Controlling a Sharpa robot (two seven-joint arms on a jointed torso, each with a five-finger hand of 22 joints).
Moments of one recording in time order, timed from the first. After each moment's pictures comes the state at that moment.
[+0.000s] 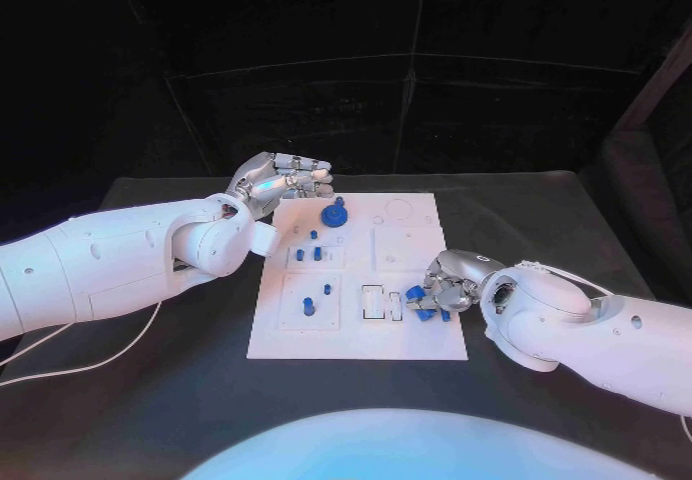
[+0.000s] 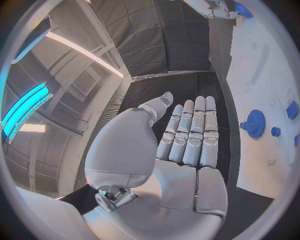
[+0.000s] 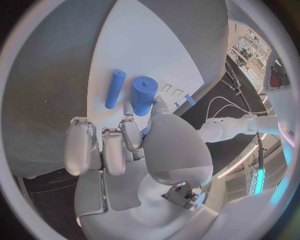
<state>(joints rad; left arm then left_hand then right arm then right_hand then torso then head) 1.21 -0.84 -0.16 1.44 0.00 -0.21 0.45 1.30 -0.09 0.45 -0.04 0.05 1.00 0.23 0.07 0.07 1.10 0.17 0.09 0.06 1.05 0.13 0.17 0.15 0.18 0.97 0.23 0.08 0.29 1.04 -0.86 -0.11 1.74 -1.49 -0.25 -0.53 1.28 0.00 -0.18 0.24 0.29 0.93 0.10 0.41 0.22 1.37 0.02 1.32 1.28 1.47 -0.05 1.52 1.31 0.07 1.46 0.06 1.40 1.28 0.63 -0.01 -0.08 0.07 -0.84</state>
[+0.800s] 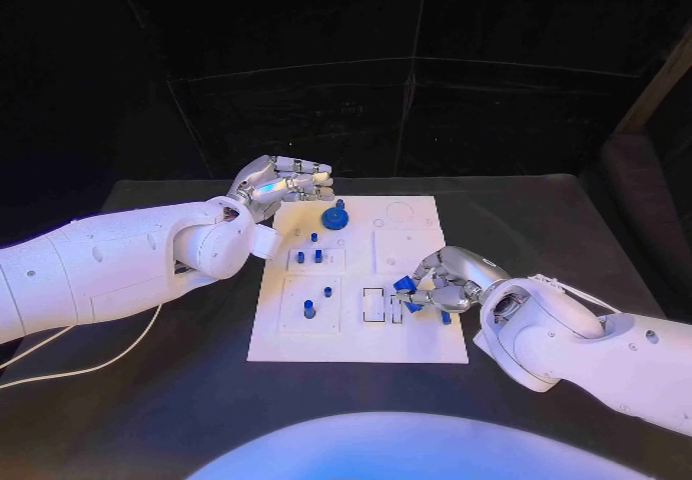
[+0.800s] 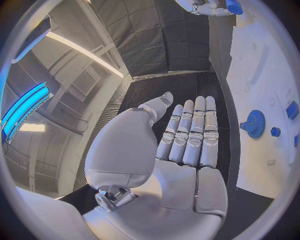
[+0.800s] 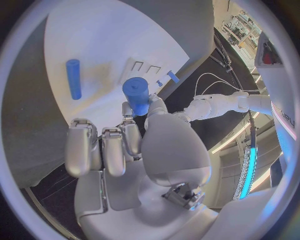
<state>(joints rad) 1.21 -0.84 -0.16 1.44 0.00 -0.21 0.45 1.30 -0.09 0.45 -0.04 0.05 1.00 0.23 0.07 0.07 1.10 0.17 0.09 0.06 1.05 0.13 0.17 0.15 0.18 0.97 0.23 0.08 0.29 1.03 -0.89 -0.12 1.84 -1.39 -0.50 -0.47 1.31 0.04 -0.18 0.23 0.43 0.94 0.10 0.45 0.23 1.40 0.00 1.35 1.31 1.47 -0.06 1.53 1.31 0.07 1.47 0.05 1.41 1.30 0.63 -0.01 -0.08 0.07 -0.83</state>
